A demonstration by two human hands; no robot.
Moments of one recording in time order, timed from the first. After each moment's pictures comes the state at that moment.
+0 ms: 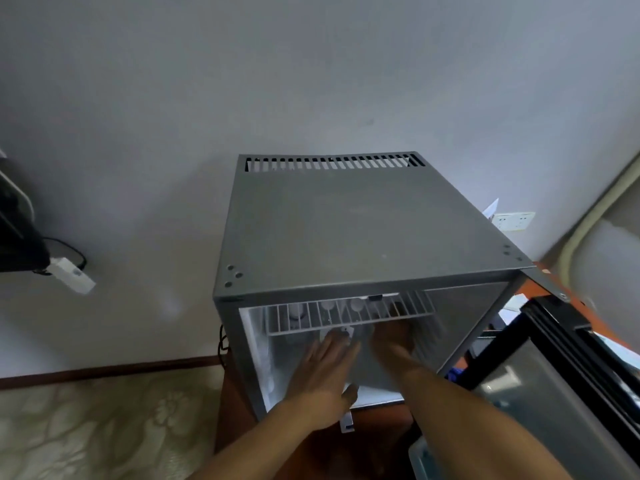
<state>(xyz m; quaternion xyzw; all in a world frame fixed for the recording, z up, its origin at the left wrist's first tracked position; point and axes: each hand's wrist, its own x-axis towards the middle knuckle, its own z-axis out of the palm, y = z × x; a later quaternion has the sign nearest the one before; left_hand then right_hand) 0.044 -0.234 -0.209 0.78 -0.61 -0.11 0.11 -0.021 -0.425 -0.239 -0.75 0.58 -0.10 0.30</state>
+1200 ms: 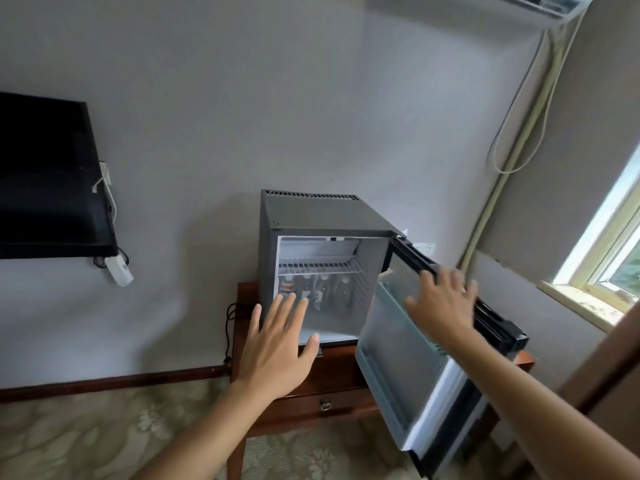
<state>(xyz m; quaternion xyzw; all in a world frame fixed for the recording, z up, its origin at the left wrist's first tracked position) -0.136 0.083 -0.065 0.82 -0.53 0.09 0.20 -0.332 -0.130 0.024 -0.83 0.53 -0.12 -0.11</state>
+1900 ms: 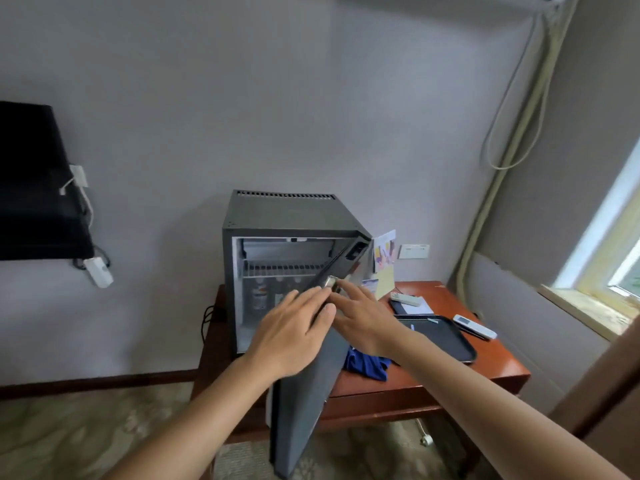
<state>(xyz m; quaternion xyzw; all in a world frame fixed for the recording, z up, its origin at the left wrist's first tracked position) -0.236 -0.029 -0.005 0.79 -0.55 -0.01 0.28 -0.349 -0.179 0.007 -0.99 0.13 -0.07 0.03</state>
